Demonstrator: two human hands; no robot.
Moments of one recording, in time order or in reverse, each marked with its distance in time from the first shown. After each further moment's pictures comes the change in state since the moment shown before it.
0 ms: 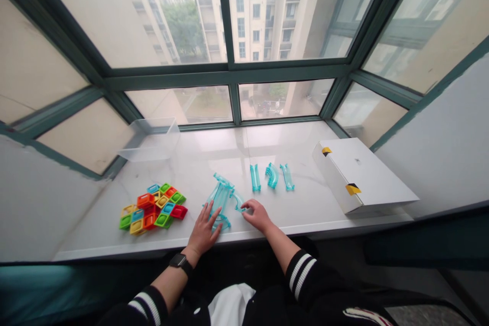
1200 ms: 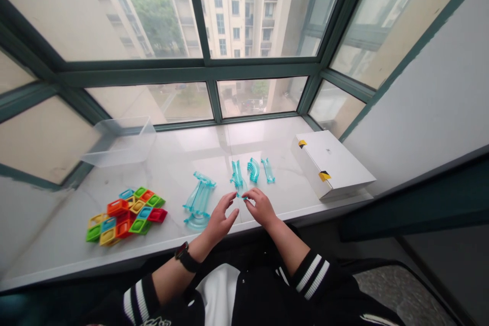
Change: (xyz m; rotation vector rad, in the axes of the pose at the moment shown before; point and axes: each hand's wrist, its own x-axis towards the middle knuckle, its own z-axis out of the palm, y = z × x) left_hand 0.091 0.138 -0.012 -0.879 -0.041 -0.064; right_hand -0.029 -0.053 -0.090 -0.161 0.172 -0.088
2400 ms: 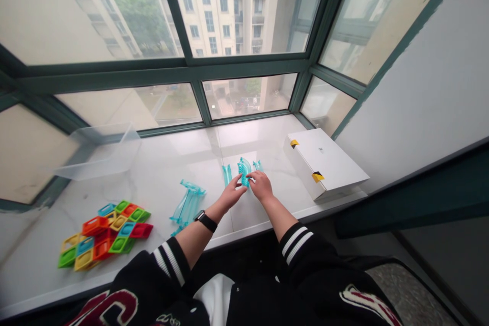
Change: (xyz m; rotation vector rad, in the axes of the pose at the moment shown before) left_hand 0.130 -0.036 0.057 -0.183 -0.115 -0.466; right_hand 0.080 0.096 -0.023 -0.250 0.136 0.120
